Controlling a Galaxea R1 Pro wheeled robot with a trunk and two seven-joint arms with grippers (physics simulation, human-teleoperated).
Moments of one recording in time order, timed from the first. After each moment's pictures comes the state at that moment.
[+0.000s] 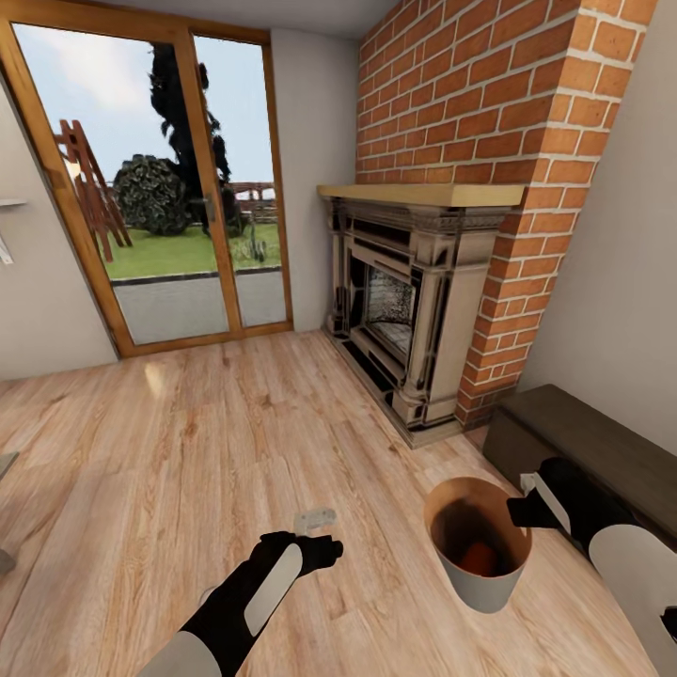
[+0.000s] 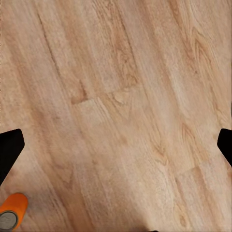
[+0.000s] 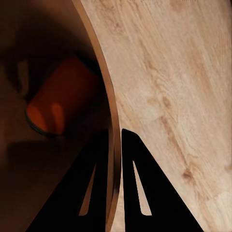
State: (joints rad) left arm -0.52 -0.14 -0.44 -0.83 0.70 0.57 0.38; right arm -0.85 -0.31 0.12 -0.50 -0.09 0.96 0.12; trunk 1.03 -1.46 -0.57
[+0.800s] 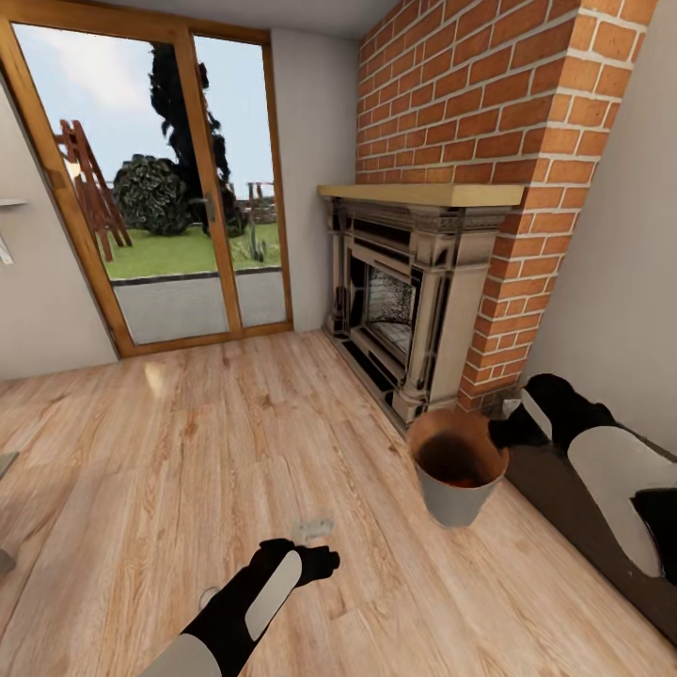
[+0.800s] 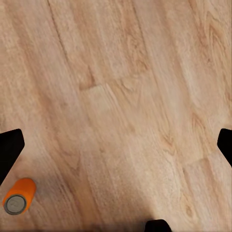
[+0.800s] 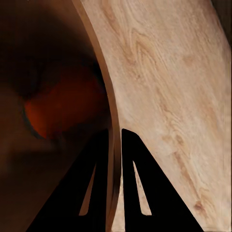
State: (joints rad) left arm -0.52 -0.15 -0.44 -0.77 0.70 0.57 0.39; right arm -1.20 -0.28 0.21 -0.35 -0.09 1.05 0.21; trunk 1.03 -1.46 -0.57
